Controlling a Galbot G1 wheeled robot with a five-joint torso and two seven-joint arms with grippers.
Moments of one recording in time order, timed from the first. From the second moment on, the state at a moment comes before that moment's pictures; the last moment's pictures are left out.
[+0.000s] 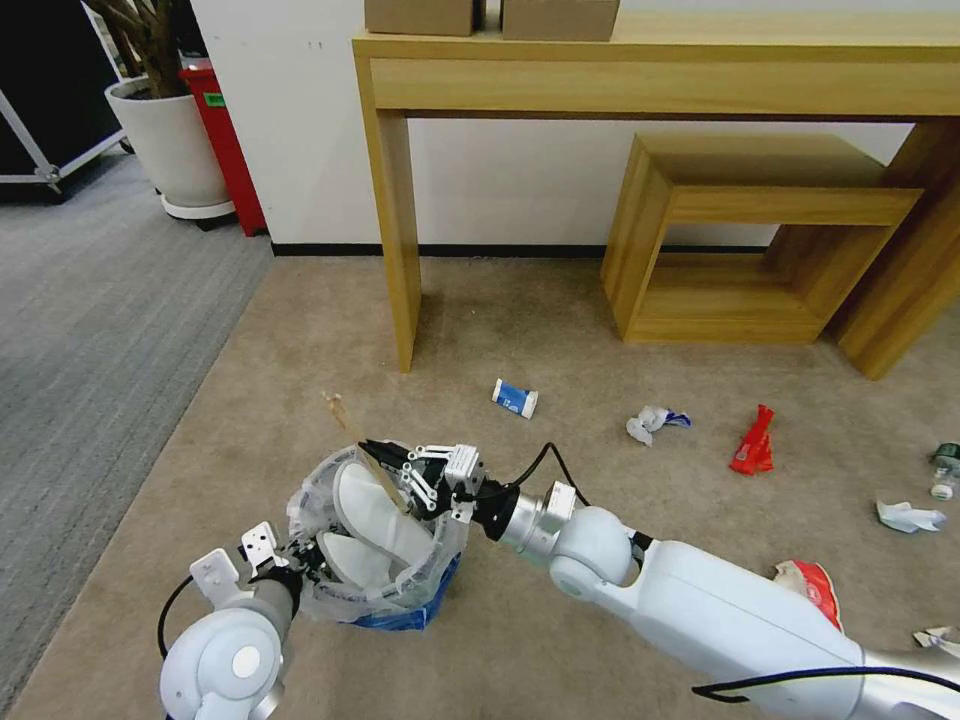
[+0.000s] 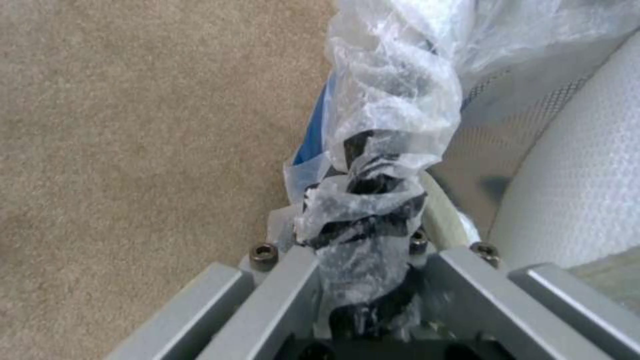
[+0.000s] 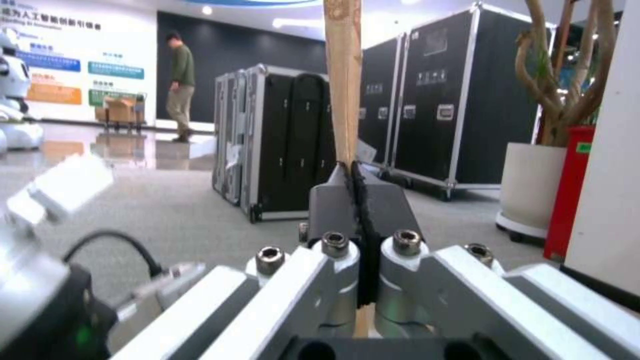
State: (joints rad) left arm 1.50 -1.38 -0.59 -2.13 -0.95 0.63 -0.62; right arm -0.58 0.99 -0.61 1.69 0.62 0.48 -0.23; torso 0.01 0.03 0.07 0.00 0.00
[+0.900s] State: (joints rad) left arm 1.53 -1.36 -0.62 -2.16 -0.95 0.62 -0.61; right arm -0.60 1.09 -0.67 1.50 0.52 0.58 -0.25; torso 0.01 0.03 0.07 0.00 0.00
